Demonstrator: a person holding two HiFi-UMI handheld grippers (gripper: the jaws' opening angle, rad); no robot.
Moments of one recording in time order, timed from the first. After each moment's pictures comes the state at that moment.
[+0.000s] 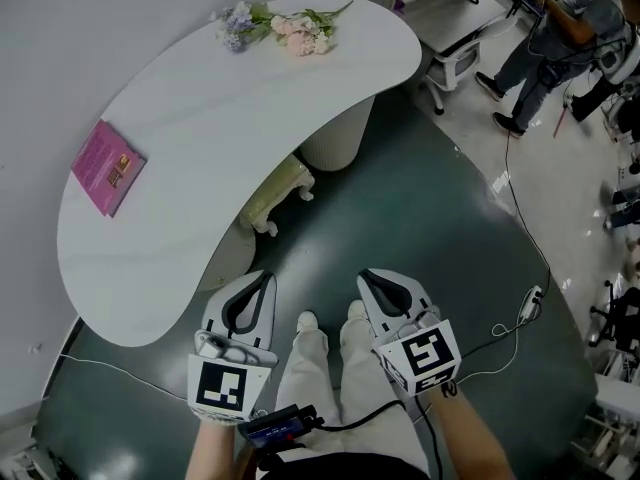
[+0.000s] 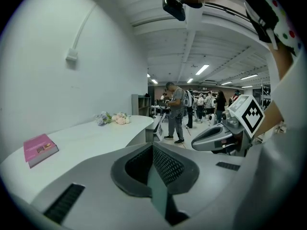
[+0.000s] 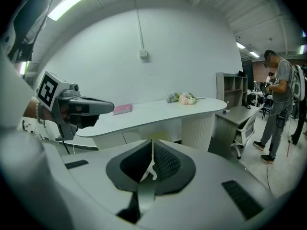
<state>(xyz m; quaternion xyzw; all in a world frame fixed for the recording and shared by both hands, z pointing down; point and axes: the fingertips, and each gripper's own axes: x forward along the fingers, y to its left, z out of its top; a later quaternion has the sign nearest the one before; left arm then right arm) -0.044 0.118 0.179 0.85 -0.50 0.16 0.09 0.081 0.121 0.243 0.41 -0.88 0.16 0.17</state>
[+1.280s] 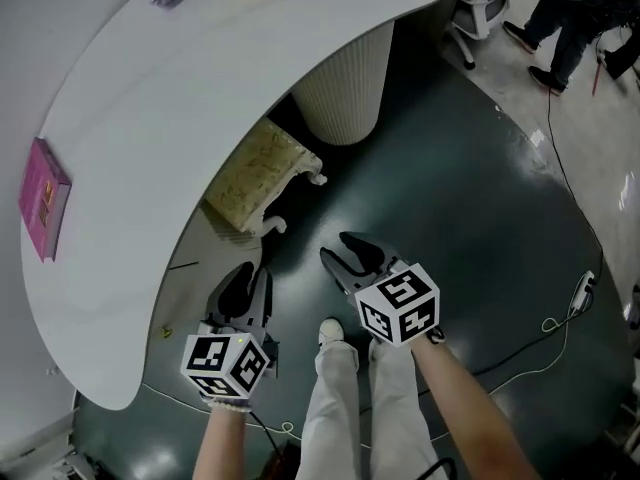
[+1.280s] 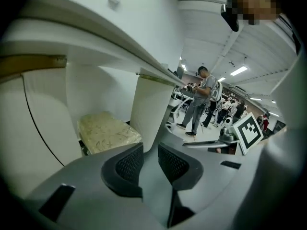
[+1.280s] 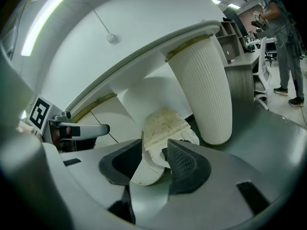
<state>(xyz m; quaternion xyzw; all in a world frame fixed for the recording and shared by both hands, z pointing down) -0.090 0.030 0.442 0.76 -0.56 0.17 0.26 0.021 0.007 0.498 0.34 -0.87 0.34 0.11</state>
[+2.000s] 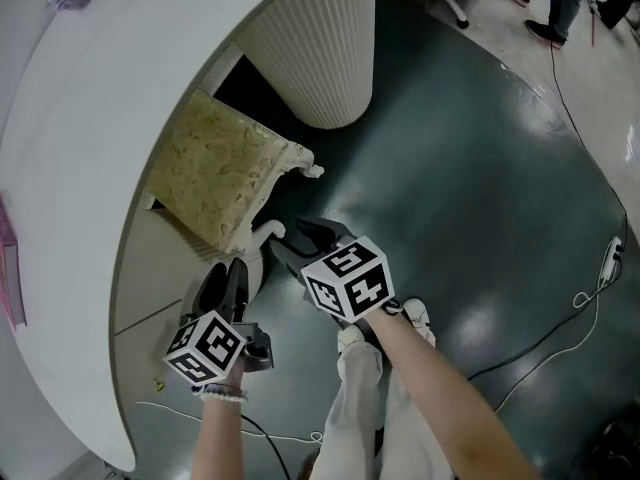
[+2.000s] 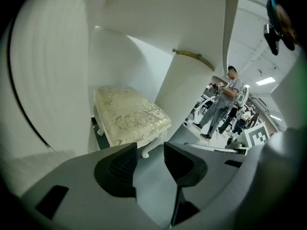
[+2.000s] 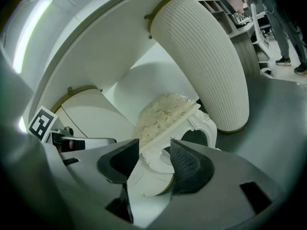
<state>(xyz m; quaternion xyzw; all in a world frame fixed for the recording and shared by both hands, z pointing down) -0.165 -0.023 0.569 0.68 -0.62 0.17 0.36 -0.067 -0.053 0.605 0.32 -0.85 0.41 0.08</state>
